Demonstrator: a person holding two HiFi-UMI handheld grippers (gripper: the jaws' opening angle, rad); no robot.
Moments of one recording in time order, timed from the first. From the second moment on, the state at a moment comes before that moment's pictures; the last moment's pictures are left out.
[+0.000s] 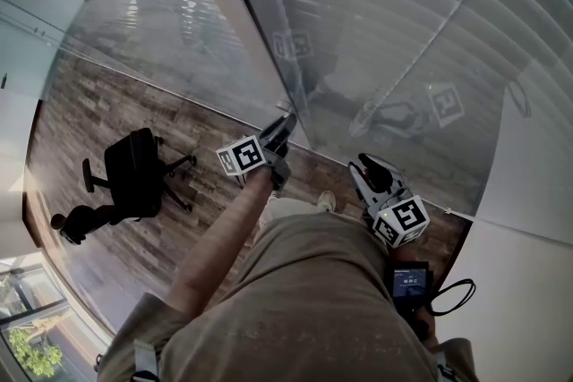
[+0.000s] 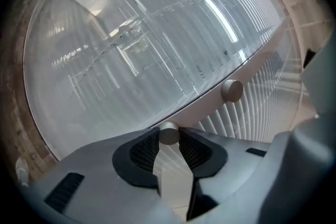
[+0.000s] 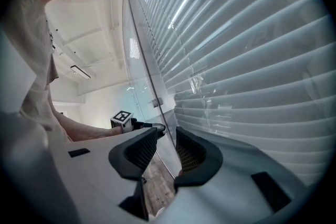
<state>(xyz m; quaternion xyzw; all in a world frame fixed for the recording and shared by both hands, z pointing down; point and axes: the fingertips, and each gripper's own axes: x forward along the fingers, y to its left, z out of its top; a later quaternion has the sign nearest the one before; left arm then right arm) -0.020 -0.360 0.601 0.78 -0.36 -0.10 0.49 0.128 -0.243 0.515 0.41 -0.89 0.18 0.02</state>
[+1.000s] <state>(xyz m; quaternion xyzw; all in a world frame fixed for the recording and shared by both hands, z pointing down) -0.024 -0.360 0.602 0.67 -0.26 -0.27 0.65 0.123 -0.223 0.515 0.42 -0.89 0.19 0.02</state>
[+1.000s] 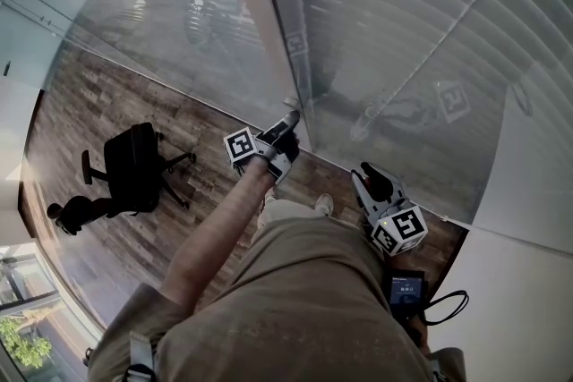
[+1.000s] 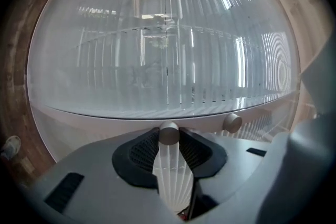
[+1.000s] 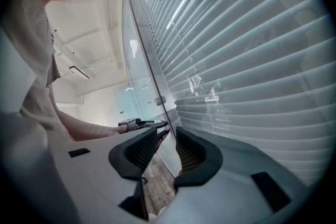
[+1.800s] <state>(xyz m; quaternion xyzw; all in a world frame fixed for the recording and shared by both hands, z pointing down) -0.027 -0.362 0.608 0.60 -0.20 -0.34 0.70 0.121 -0.222 0.519 0.42 -0.89 0.19 0.02</state>
